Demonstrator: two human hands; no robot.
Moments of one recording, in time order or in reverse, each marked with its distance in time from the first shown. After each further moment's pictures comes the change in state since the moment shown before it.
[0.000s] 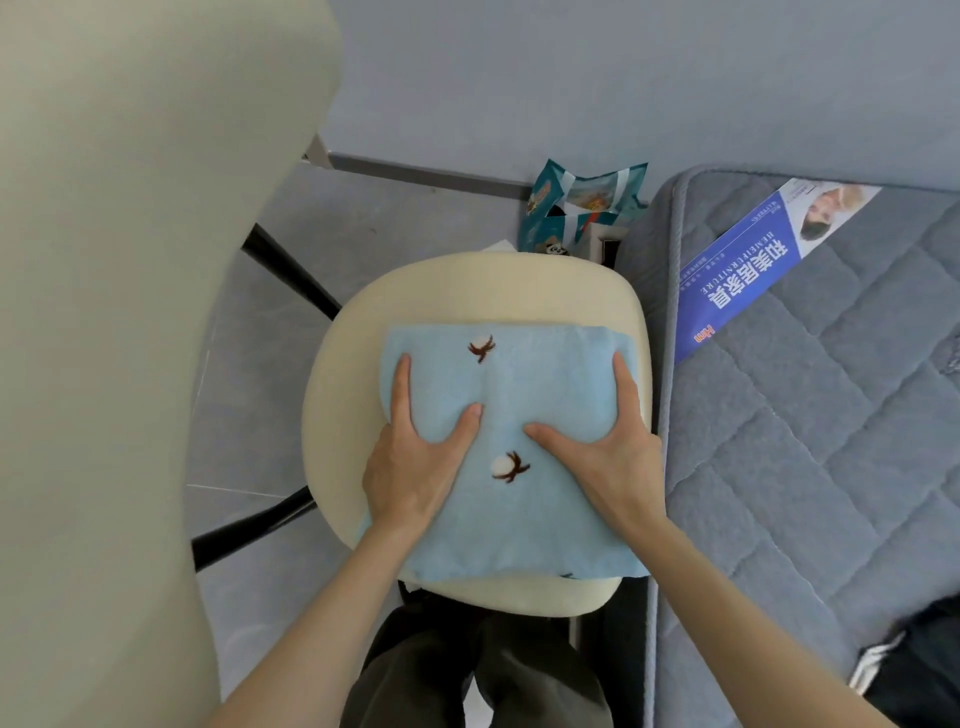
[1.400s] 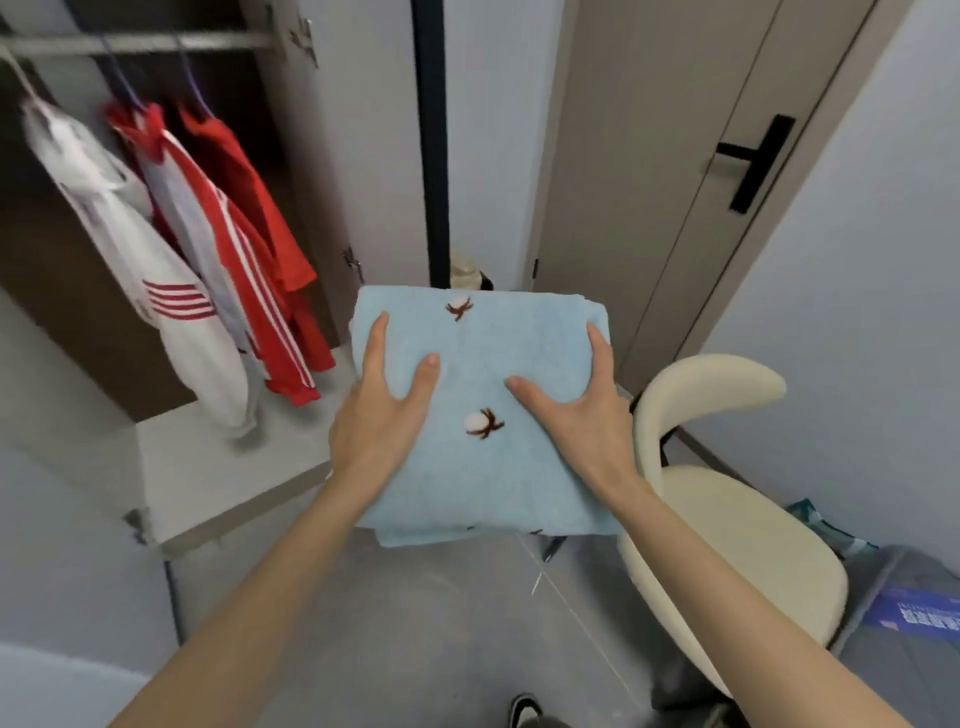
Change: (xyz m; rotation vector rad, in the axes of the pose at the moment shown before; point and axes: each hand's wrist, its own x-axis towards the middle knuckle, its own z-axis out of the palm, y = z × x) left_hand -0.544 -0.165 -0.446 -0.311 0.962 0.027; right_hand -0.605 -0.216 0.010 0.041 -0.507 -1.061
